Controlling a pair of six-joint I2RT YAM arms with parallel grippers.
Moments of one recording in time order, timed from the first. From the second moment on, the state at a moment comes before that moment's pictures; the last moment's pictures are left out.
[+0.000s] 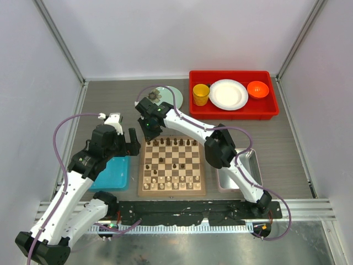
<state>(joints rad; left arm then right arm) -0.38 0.76 0.83 -0.73 -0.08 -0.34 0.92 2.44 2.30 -0.92 -0.08 0.42</state>
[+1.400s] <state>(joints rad) -0.38 0.76 0.83 -0.73 -0.08 -0.34 0.92 2.44 2.26 -0.92 -0.07 0.42</state>
